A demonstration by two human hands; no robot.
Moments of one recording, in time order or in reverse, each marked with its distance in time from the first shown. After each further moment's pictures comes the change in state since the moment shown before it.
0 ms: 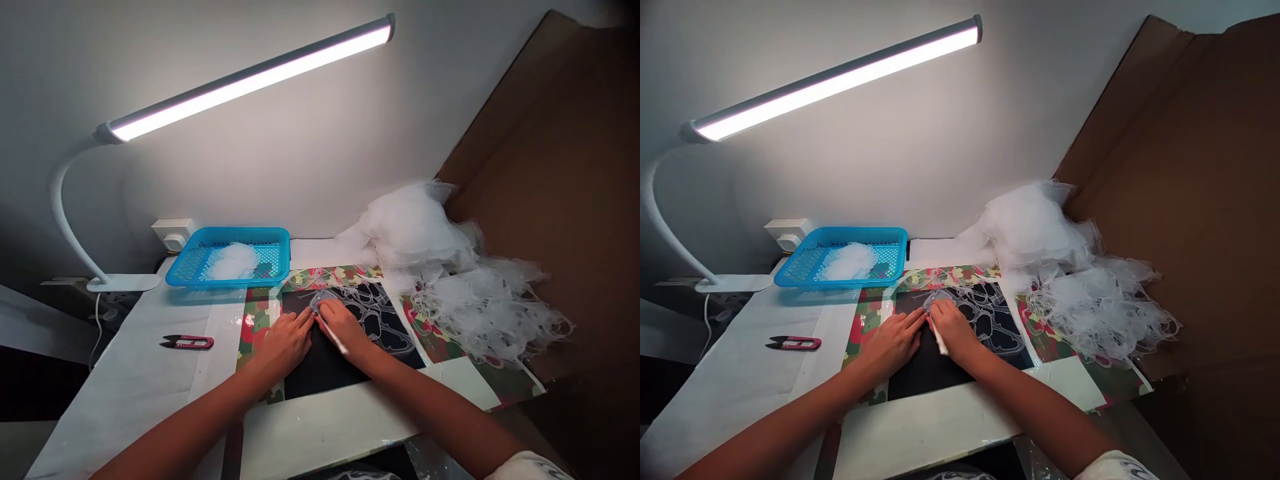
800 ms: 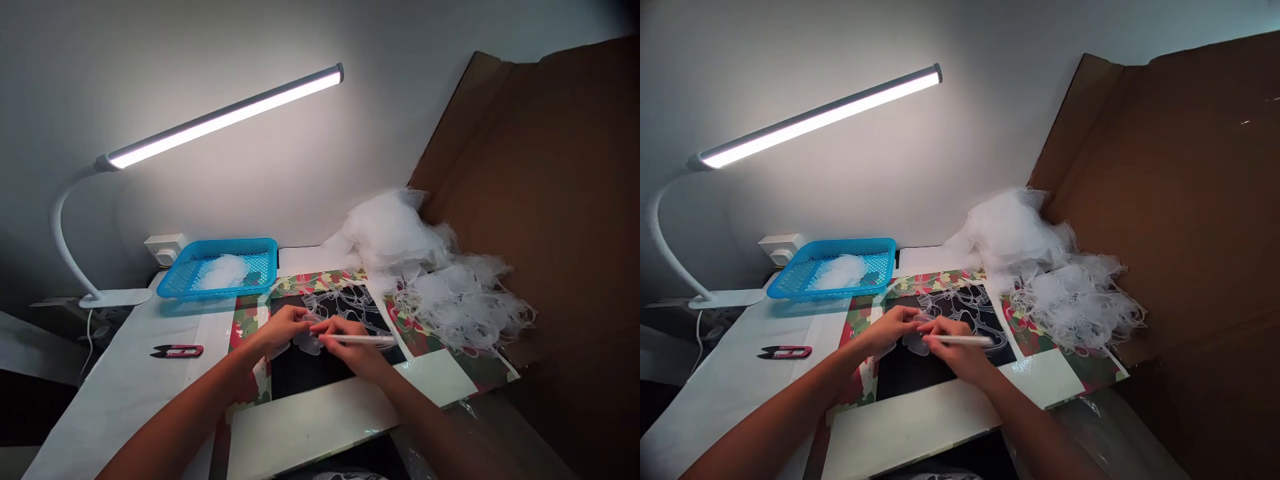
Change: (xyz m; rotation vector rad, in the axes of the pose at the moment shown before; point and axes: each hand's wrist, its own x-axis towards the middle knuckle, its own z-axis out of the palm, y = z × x) left_hand 0.044 0.000 -0.033 -1.300 -0.304 -0.370; right_hand -0.039 -0.019 -0.071 0.871 0.013 0.339
